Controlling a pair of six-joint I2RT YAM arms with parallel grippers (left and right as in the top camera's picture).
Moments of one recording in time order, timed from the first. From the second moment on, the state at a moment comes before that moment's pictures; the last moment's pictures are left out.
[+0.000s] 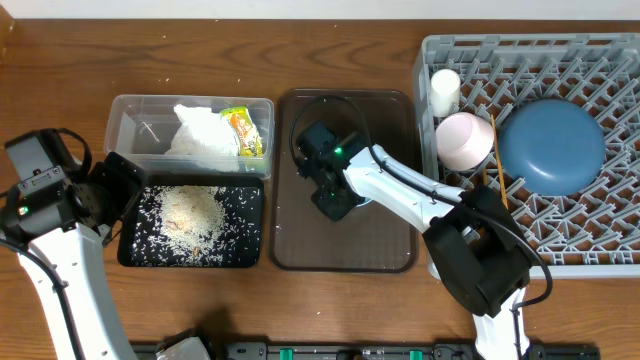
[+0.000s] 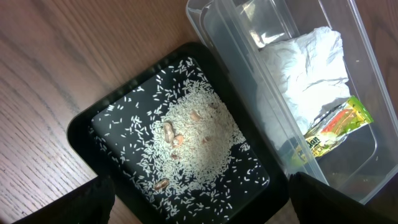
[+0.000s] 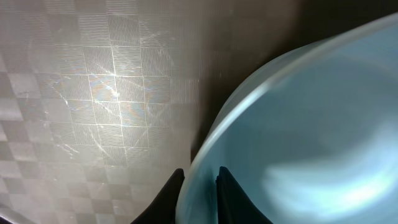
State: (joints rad) left arm 0.49 1.23 1.17 -1.07 0.11 -0.54; right arm 0.74 2.08 1.49 -0.90 -0.03 -0.03
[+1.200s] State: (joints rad) left arm 0.49 1.23 1.17 -1.07 0.11 -0.54; right arm 0.72 1.98 1.49 -0.88 -0.11 -0.02
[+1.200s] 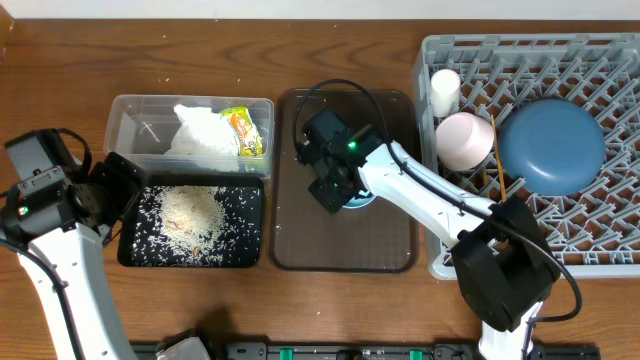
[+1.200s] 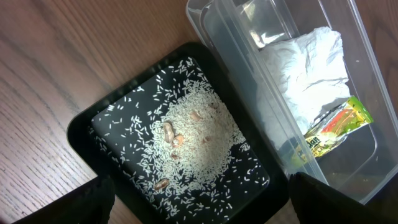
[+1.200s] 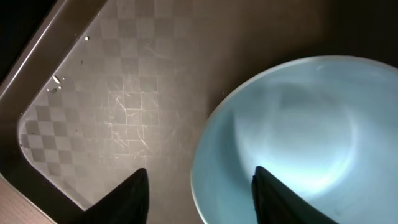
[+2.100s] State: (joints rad) left arm 0.49 1.23 1.17 -1.07 0.11 -0.54; right arm 0.76 1.98 1.48 -0.88 -0.09 0.00
